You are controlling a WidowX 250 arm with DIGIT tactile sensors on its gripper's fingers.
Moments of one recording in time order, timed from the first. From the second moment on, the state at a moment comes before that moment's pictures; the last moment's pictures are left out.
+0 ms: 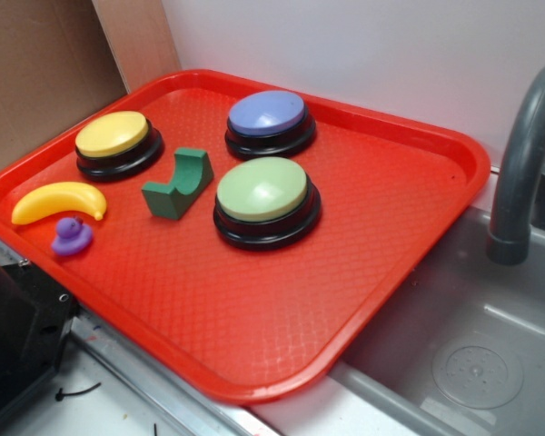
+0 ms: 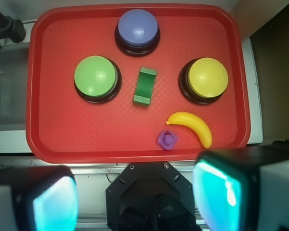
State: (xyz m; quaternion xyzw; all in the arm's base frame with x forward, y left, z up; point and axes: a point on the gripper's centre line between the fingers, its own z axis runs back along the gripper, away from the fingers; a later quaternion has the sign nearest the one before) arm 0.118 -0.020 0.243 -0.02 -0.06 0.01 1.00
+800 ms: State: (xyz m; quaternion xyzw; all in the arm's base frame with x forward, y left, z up) arm 0.158 0.065 0.176 0.00 -0.06 0.21 0.98
